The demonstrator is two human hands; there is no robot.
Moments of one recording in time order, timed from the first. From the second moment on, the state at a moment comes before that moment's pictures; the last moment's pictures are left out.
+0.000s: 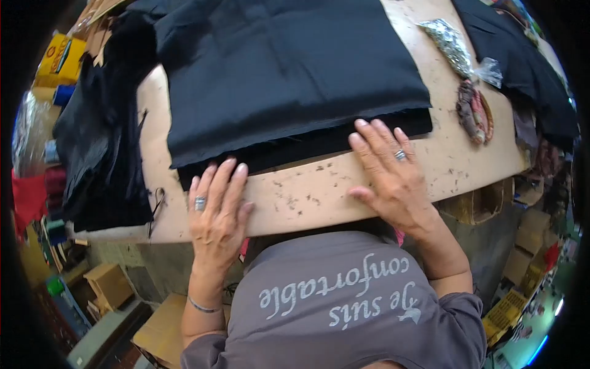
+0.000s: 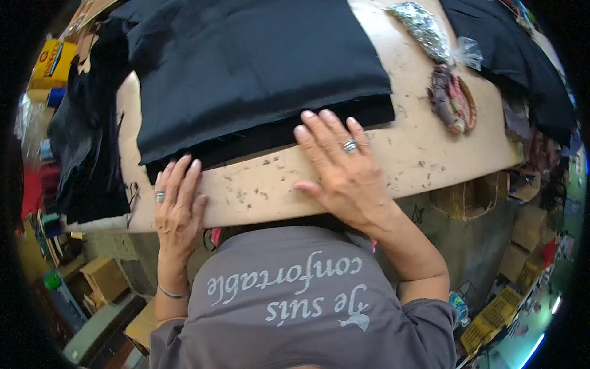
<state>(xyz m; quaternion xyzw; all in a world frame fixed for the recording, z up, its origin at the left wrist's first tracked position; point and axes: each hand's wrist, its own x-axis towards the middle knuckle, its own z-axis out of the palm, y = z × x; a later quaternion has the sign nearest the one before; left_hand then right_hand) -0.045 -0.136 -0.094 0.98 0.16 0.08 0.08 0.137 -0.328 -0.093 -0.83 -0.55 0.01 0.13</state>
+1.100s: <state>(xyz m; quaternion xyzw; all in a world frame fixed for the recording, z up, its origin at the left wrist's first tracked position) -0.052 -0.115 -0.084 0.56 0.38 0.36 0.64 0.127 -0.338 -0.054 -0.66 -0.72 -0.03 0.21</state>
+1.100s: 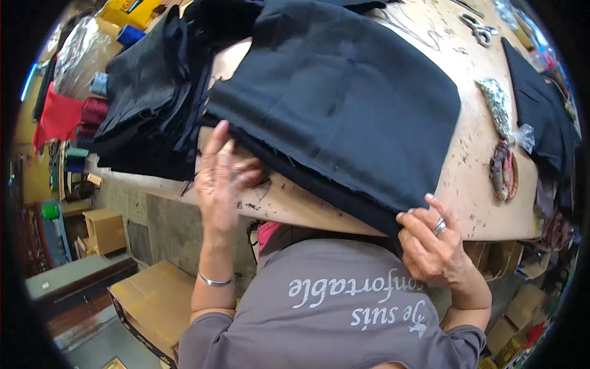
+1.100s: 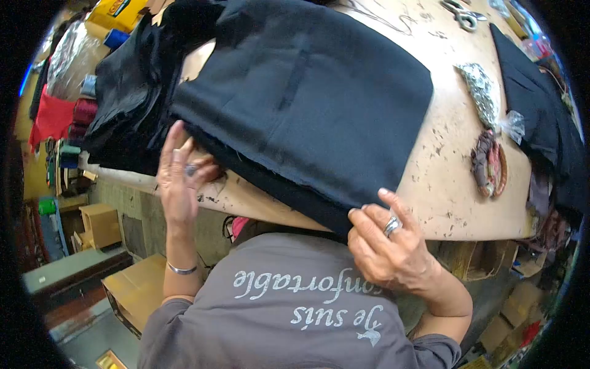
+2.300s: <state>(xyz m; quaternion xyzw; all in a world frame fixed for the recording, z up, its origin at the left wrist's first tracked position) -0.224 0.173 -0.057 0.55 0.52 0.54 0.37 0.129 -0.287 -0.080 -0.63 -0.69 0.18 0.30</state>
